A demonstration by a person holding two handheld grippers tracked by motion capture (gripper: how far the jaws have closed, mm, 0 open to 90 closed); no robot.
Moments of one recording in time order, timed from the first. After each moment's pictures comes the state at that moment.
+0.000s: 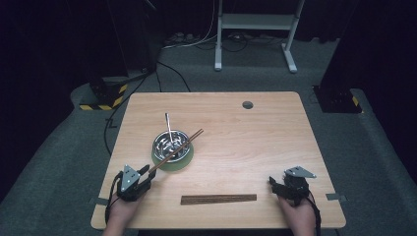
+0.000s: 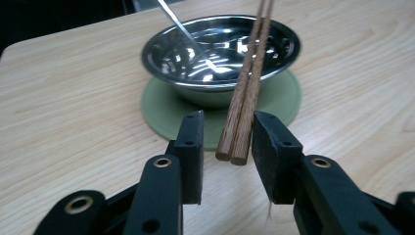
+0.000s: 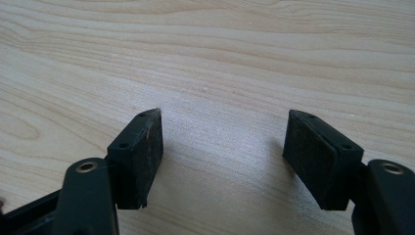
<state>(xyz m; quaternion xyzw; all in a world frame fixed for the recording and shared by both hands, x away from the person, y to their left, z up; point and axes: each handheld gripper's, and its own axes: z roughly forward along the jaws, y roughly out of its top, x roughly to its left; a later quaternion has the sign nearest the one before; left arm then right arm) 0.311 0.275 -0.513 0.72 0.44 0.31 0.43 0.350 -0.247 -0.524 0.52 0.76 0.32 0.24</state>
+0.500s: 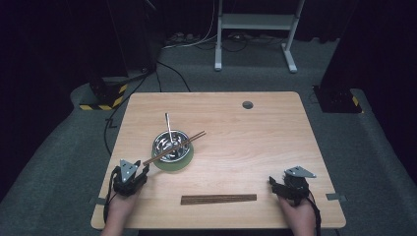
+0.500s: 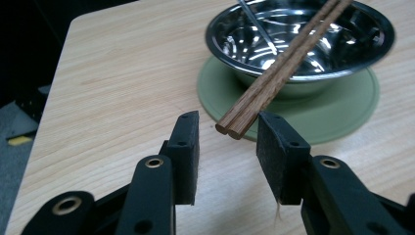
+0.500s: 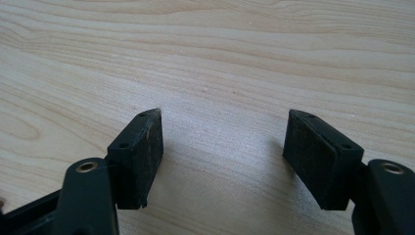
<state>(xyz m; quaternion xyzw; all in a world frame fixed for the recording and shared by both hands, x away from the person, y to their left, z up) 0.326 0.280 -0.503 0.70 0.51 0.34 0.36 0.350 -0.248 -0.523 0.52 0.76 0.32 0.23</state>
